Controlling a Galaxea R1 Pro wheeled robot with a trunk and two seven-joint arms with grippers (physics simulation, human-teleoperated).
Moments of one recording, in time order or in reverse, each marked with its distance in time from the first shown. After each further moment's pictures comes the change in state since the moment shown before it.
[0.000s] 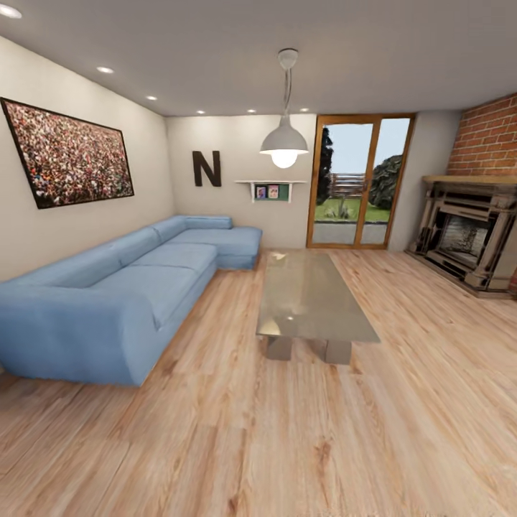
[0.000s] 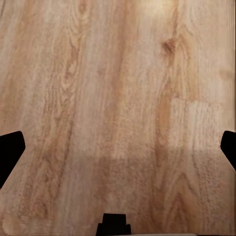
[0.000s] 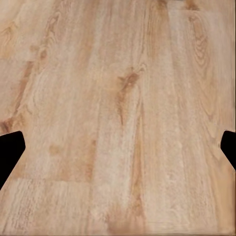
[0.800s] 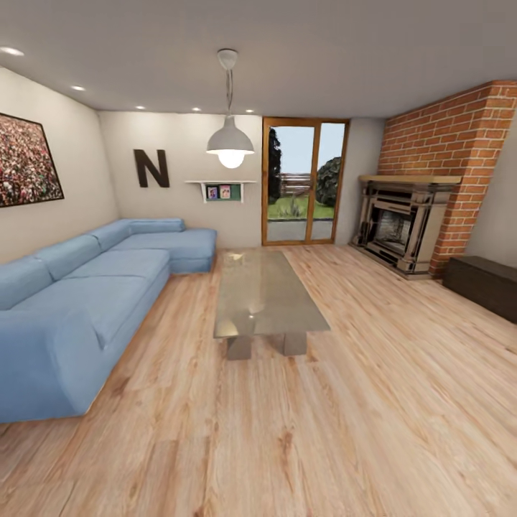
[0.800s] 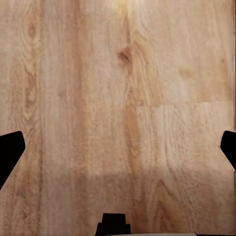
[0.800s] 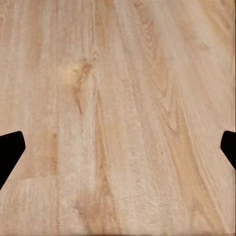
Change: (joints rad) left arm 0.000 -0.001 0.000 0.000 0.000 0.000 0.000; right arm 0.000 -0.002 -0.001 0.001 0.000 0.000 0.000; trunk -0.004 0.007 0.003
